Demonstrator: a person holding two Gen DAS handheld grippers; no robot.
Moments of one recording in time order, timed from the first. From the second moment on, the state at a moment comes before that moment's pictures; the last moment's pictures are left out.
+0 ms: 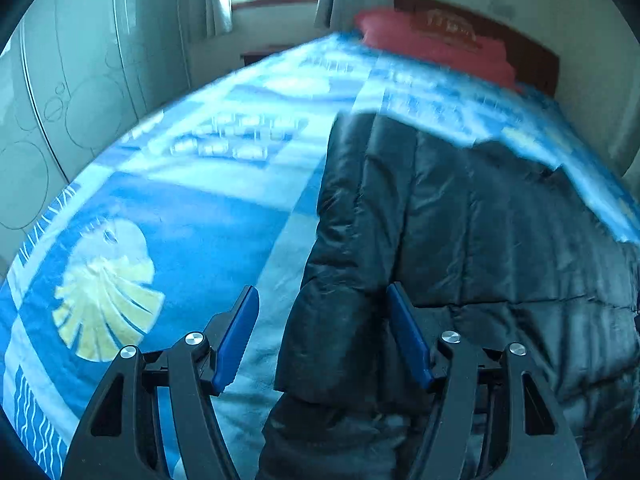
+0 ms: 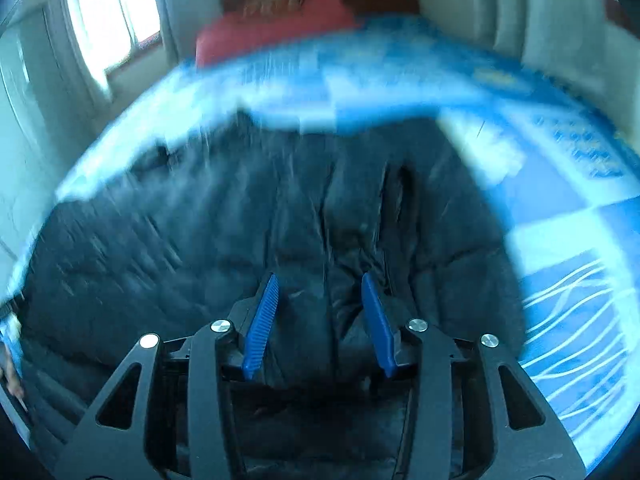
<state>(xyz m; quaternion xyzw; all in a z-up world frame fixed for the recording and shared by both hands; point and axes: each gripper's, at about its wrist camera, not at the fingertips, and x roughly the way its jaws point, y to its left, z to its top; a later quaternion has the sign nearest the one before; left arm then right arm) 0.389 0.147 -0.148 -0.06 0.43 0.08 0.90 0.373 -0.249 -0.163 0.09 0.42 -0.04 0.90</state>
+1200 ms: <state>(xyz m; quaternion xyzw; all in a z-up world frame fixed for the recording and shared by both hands) 0.420 0.122 -0.122 -0.06 0.40 0.05 0.91 0.421 -0.139 -0.126 0.05 0.39 0.04 0.92</state>
